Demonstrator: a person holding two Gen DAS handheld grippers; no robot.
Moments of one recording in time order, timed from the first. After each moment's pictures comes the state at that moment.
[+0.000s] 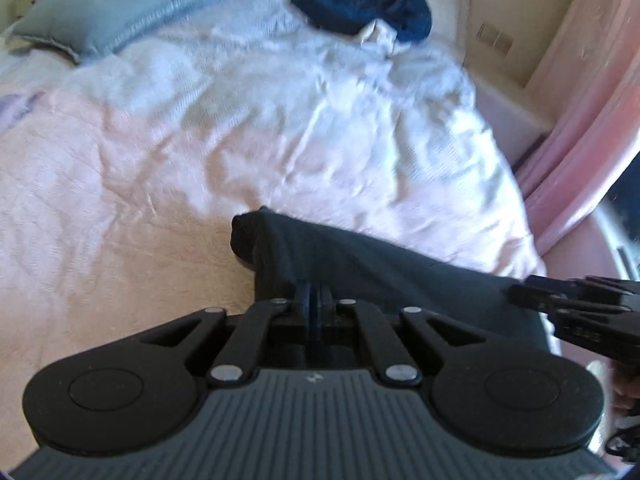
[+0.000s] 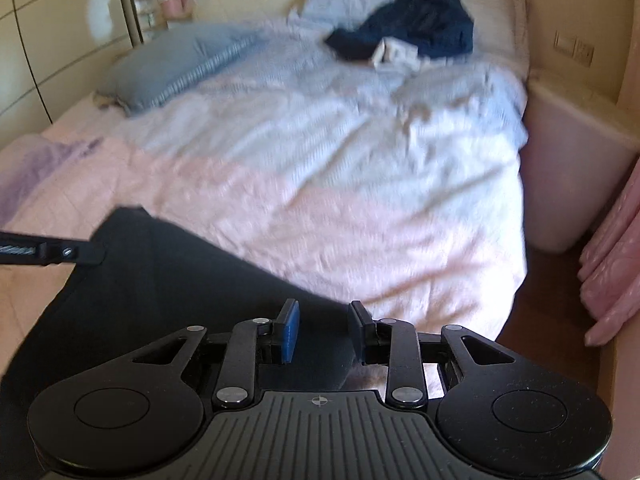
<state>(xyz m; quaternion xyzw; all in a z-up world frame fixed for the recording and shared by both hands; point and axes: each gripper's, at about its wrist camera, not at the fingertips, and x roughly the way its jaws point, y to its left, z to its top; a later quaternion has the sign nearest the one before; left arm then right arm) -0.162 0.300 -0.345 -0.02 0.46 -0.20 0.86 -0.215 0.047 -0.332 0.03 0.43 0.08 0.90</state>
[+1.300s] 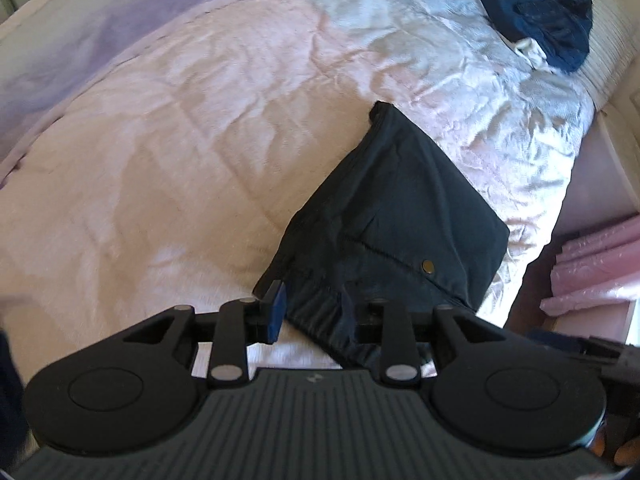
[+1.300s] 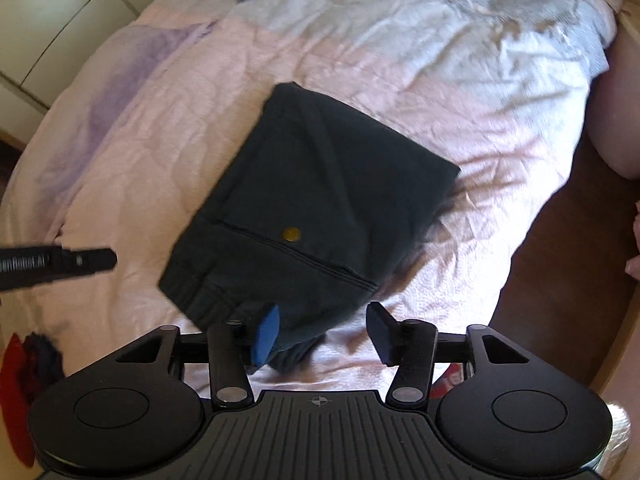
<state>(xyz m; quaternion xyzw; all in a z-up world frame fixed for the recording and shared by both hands) -0.355 0.312 -0.166 -0.15 0.57 0.10 0.80 -0.297 0.065 -0.189 0.01 0.61 0.23 0.76</state>
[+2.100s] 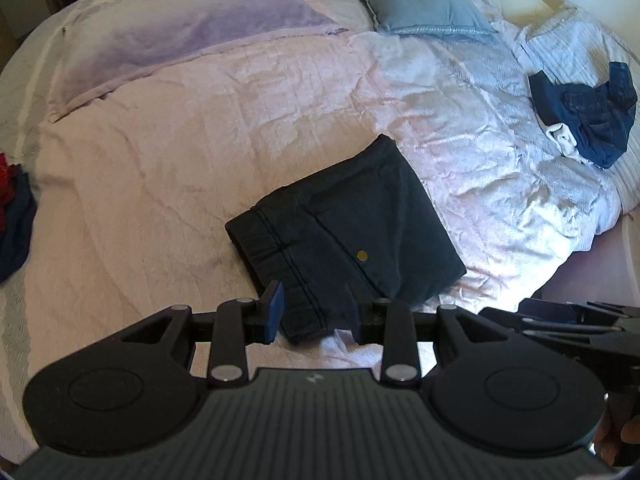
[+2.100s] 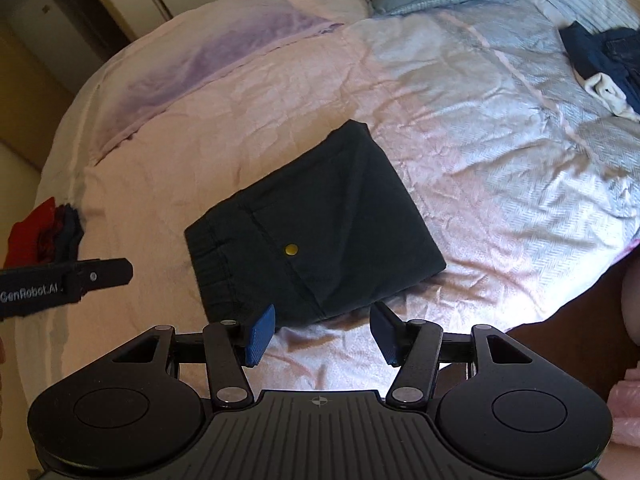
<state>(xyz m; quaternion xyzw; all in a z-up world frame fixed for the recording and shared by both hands) -0.407 0.179 -0.101 -0.22 0.49 0.26 0.80 -0.259 0.009 -0.135 -0.13 0.54 0.42 0.72</state>
